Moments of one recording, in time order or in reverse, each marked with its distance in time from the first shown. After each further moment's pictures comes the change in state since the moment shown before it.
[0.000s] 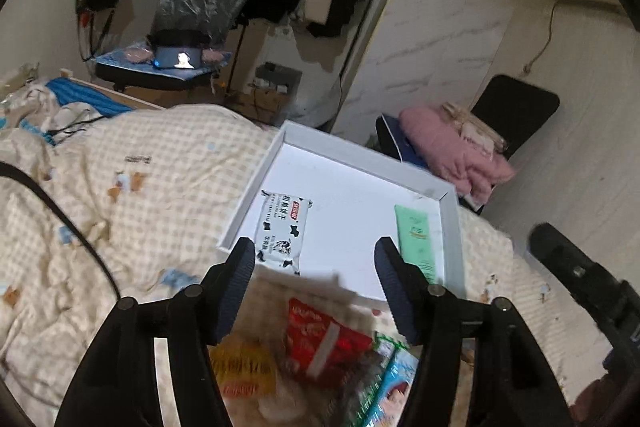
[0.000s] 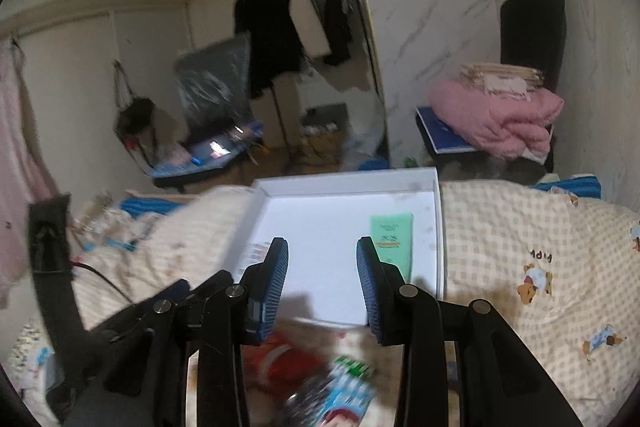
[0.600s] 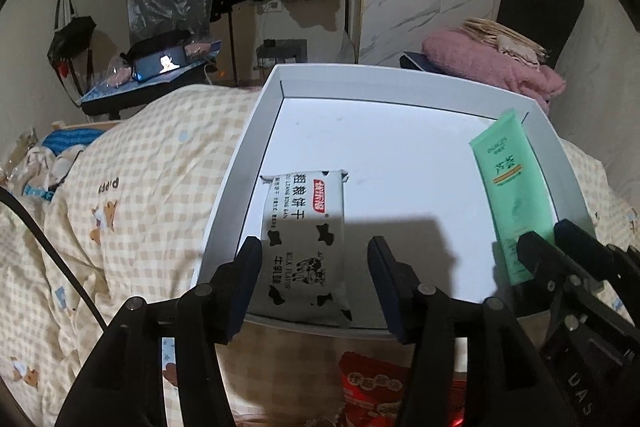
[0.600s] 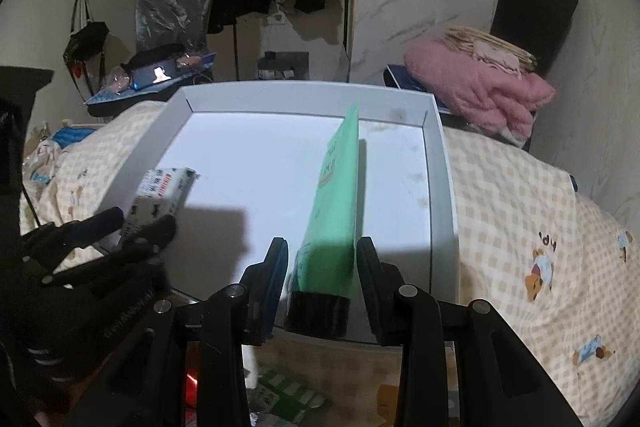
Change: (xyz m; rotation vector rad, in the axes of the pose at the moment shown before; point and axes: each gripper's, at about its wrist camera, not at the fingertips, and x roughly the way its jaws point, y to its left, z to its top) left arm 0.133 -0.014 -0.013 0.288 0.115 0.165; right arm 0.126 -0.014 -0.048 -0.145 0.169 -0.255
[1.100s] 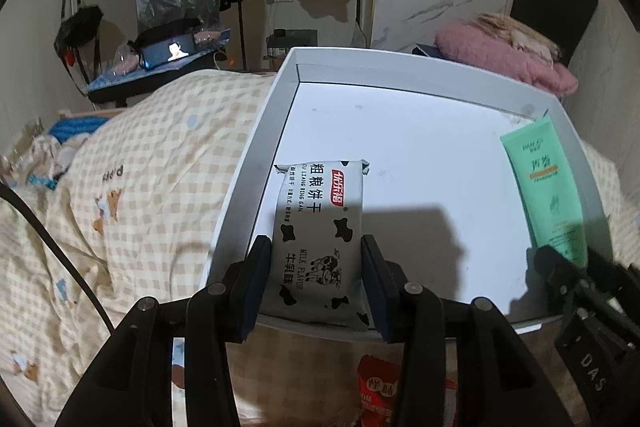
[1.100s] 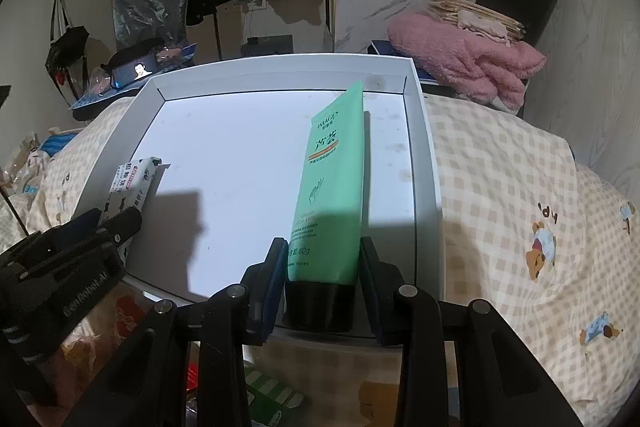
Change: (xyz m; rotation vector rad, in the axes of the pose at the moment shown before) left arm 0.013 0.004 -0.003 -0.011 0.040 0.044; right arm 0.016 -0.016 -0.007 0.067 0.085 -0.022
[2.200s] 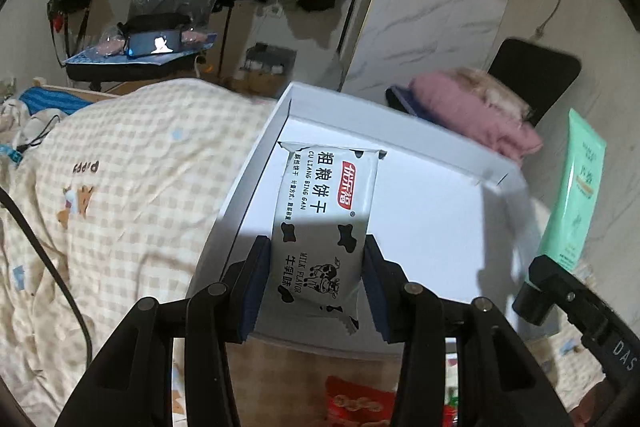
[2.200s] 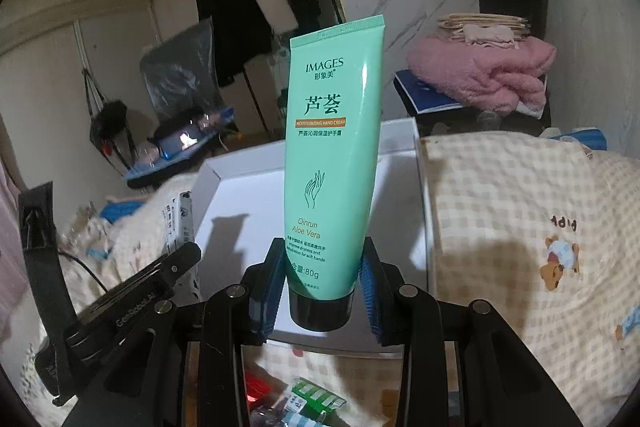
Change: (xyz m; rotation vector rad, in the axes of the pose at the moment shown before) left arm -0.011 0.027 0.008 -0.159 -0.069 -0.199; right arm -0.032 -0.022 0.015 0.140 -0.120 0.205
